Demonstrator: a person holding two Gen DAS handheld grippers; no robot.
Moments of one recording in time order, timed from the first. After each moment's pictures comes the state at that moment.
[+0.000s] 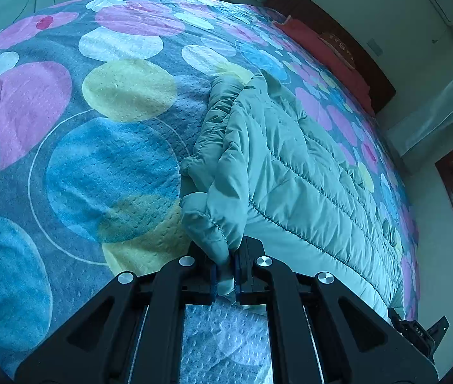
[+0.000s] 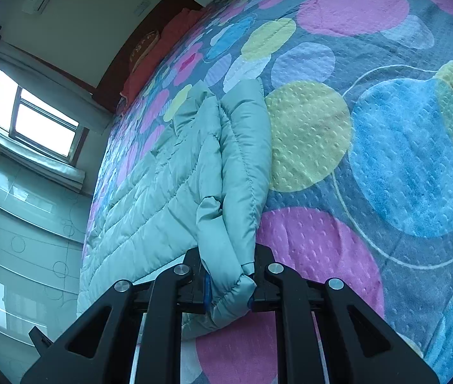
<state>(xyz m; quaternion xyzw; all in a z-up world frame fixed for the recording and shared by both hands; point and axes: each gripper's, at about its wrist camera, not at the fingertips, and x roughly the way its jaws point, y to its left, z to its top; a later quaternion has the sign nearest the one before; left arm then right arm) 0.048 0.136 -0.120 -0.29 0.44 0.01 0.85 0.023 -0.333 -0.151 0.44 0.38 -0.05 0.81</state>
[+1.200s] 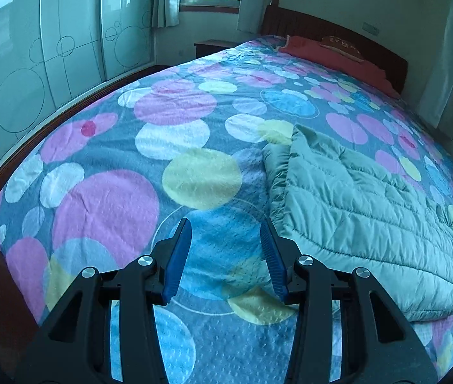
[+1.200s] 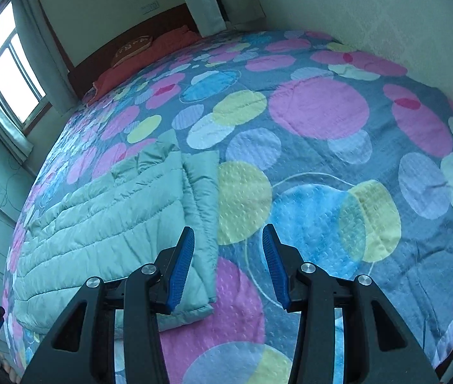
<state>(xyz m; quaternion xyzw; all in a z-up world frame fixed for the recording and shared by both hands) 0.030 0.170 -0.057 -0.09 0.38 0.09 0.92 0.018 -0.346 -0.090 0.24 0.38 -0.14 0.88</state>
